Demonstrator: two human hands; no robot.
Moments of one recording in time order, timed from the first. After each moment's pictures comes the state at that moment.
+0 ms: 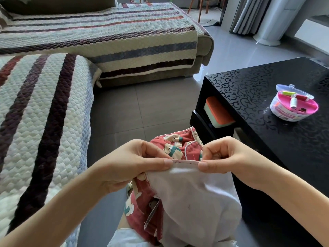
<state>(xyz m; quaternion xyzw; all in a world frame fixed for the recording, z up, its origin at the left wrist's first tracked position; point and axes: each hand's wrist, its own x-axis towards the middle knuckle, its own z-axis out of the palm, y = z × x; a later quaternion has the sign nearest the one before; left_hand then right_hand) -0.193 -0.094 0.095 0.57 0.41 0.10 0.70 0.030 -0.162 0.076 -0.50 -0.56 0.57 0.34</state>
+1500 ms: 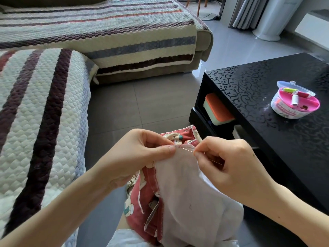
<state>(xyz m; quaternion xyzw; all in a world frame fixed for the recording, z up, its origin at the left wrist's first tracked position) -0.180 -0.087 0.094 0.60 0.43 0.20 0.65 0.003 -0.171 0.073 -0.58 -0.71 0.13 0.37</state>
